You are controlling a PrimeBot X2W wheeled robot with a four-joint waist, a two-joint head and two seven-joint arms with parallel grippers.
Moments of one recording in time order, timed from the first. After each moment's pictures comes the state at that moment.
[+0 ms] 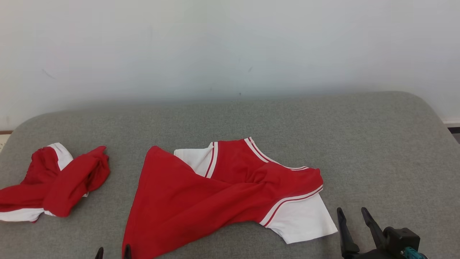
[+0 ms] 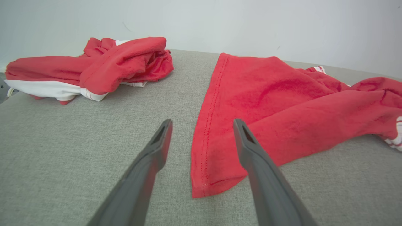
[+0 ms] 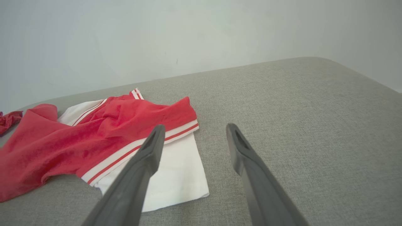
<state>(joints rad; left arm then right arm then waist) -0.02 0.05 0.02 0.28 -0.13 0.04 -0.26 -0.09 -0.15 0.20 0.37 0.23 0.13 -0.26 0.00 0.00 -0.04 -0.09</state>
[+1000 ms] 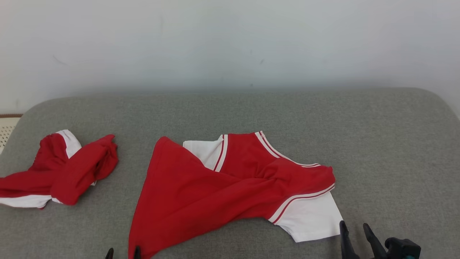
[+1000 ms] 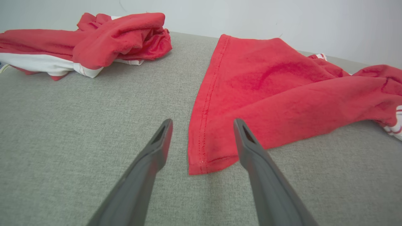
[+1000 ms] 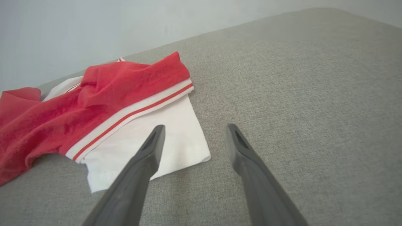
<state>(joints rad) -0.01 0.05 -0.03 0.29 -0.14 0.03 -0.26 -0.08 -0.12 0.17 0.47 0.28 0.13 -0.26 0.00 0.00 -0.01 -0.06</state>
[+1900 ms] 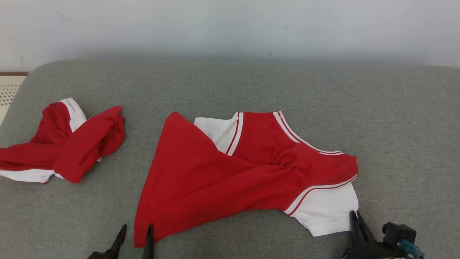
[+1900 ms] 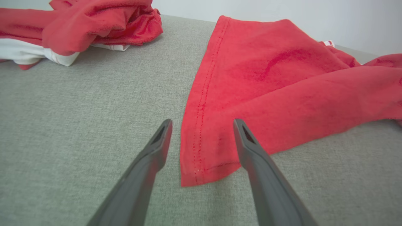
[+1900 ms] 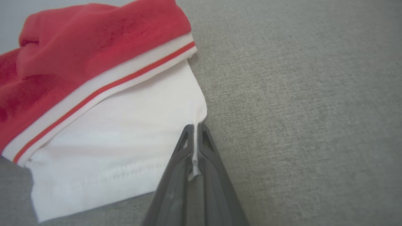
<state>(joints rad) -0.11 0.05 -0.09 0.31 -0.14 0.01 -0.26 -0.22 -0.06 0.04 0.65 0.18 0.13 -0.27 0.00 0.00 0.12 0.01</state>
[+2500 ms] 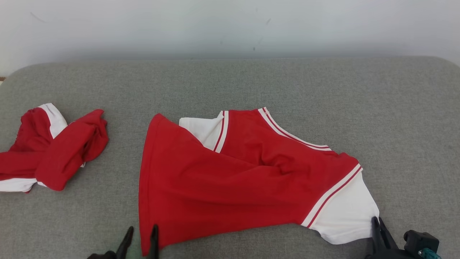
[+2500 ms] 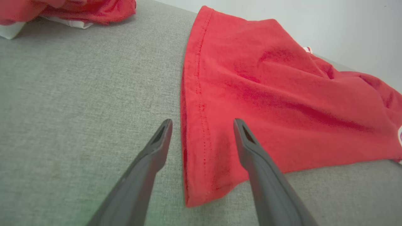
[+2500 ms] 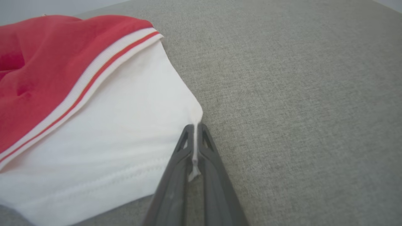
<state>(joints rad) -0.12 0.05 -0.12 0.33 -0.28 -0.03 -0.26 -0.15 -0.12 0.00 0.57 0.17 0.13 -0.26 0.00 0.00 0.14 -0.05</state>
